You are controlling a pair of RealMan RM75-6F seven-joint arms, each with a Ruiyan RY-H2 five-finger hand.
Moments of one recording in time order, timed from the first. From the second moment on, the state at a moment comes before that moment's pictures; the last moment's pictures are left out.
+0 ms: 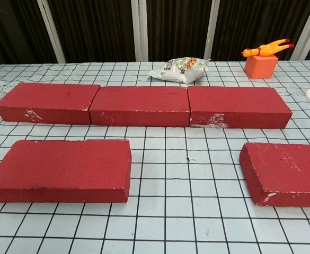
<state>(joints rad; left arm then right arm) 0.02 -1.10 -0.03 -1.82 1.53 1.60 0.30 0.31 -0.98 0.03 -2.12 -1.03 1.07 -0.59</state>
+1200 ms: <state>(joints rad) 0.01 -1.11 -0.04 -1.82 1.49 1.58 0.33 0.57 -1.18 0.00 -2.05 -0.68 1.11 -0.76</state>
